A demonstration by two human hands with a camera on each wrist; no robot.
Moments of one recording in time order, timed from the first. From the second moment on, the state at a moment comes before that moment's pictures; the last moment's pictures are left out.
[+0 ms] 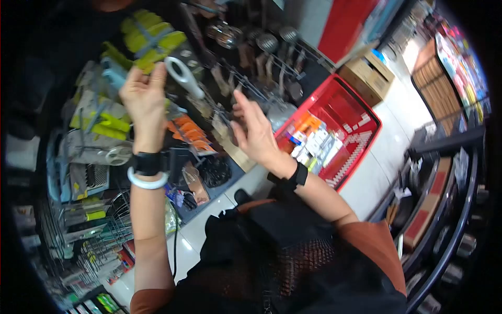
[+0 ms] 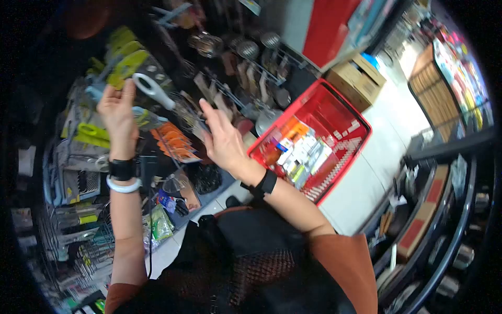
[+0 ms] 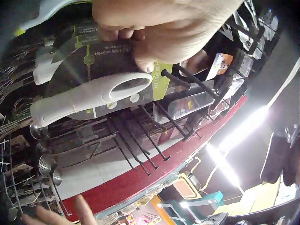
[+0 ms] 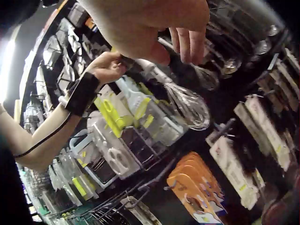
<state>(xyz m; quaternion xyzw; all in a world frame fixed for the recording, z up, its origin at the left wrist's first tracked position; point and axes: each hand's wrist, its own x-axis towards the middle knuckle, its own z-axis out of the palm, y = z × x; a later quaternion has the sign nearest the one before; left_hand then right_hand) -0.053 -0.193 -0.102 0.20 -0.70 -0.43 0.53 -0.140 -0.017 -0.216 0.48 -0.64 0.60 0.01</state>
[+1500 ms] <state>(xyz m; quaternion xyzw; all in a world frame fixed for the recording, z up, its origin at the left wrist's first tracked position) -0.028 -0.048 -0.152 0.14 -0.89 -0.37 0.25 -0.223 0.156 -0.350 0.06 -0.66 0.70 -0.27</state>
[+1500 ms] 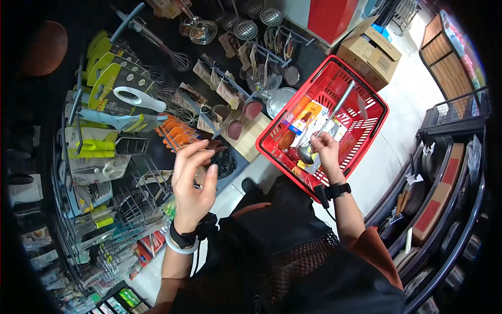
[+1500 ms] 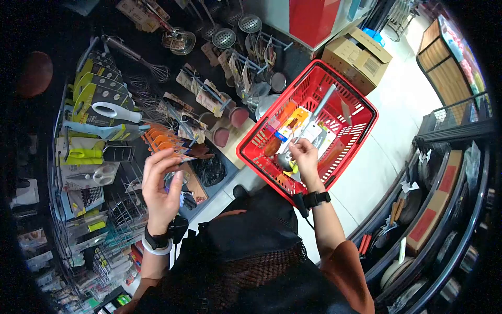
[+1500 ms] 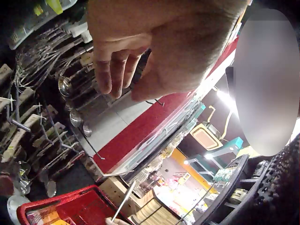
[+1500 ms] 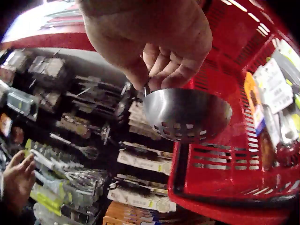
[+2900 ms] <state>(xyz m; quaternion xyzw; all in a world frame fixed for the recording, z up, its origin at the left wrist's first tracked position) -0.075 -0.093 -0.107 0.16 -0.67 -0.65 0.33 -0.164 0.098 -0.227 0.39 -0.66 0.61 -0.18</state>
